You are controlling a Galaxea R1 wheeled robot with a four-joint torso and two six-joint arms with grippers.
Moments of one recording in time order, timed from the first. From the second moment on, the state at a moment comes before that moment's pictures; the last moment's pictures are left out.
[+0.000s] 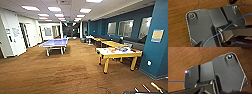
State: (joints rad) left arm 1.54 2.98 -2.68 0.09 -0.05 0.00; right arm -1.54 3.07 -2.74 -0.14 0.13 0.24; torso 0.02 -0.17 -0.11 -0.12
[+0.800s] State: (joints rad) left arm 1.54 2.99 -2.68 0.09 -0.05 0.00; right arm -1.54 3.06 -2.74 -0.14 0.13 0.24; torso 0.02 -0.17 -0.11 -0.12
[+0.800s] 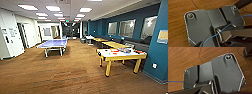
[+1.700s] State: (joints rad) left arm 1.54 2.99 -2.68 0.09 -0.05 0.00; right arm -1.54 3.06 -2.74 -0.14 0.13 0.24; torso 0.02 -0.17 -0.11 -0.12
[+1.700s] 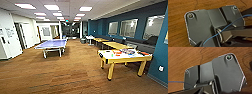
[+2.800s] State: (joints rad) left arm 1.54 2.99 -2.68 0.09 -0.05 0.00; right arm -1.54 3.06 -2.74 -0.14 0.13 0.24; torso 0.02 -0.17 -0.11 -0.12
